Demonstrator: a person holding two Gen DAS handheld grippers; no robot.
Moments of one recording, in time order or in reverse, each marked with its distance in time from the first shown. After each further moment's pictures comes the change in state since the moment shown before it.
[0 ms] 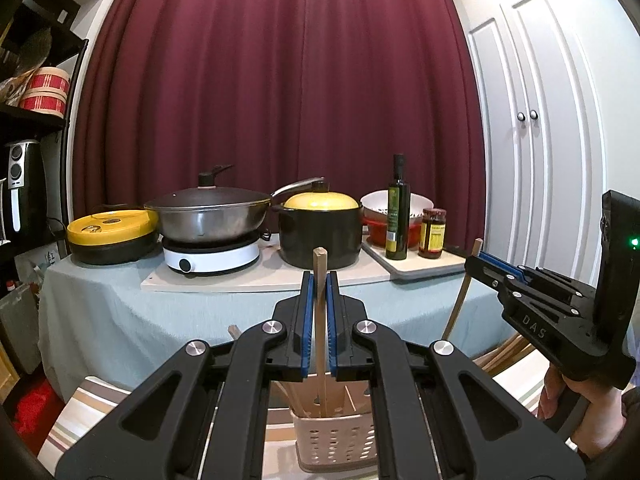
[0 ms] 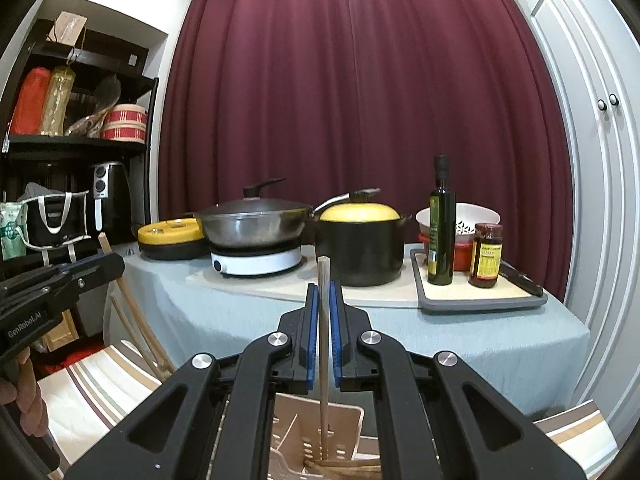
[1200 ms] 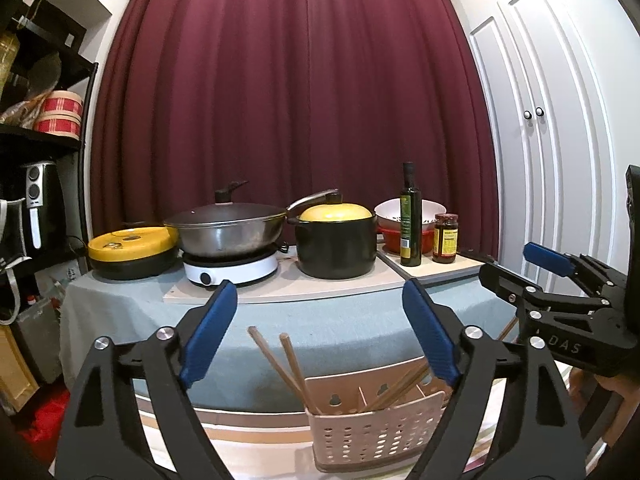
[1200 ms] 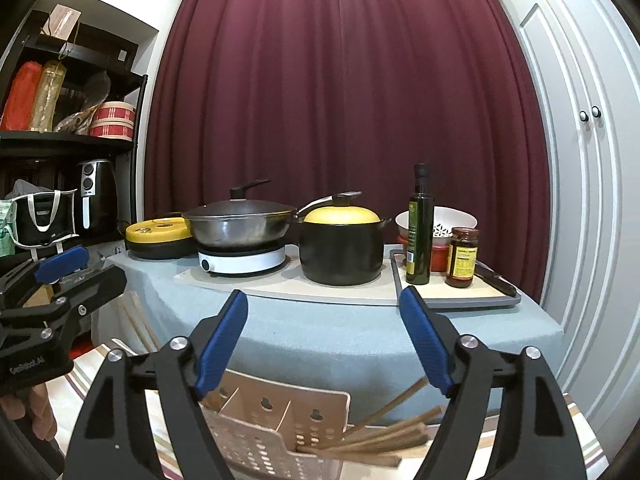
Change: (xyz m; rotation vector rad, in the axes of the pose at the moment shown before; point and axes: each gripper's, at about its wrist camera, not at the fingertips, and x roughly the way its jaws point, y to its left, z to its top) left arm -0.021 -0.009 0.002 0.035 -0.053 0.083; right arm -0.030 0.010 0.008 -0.008 0.002 -0.089
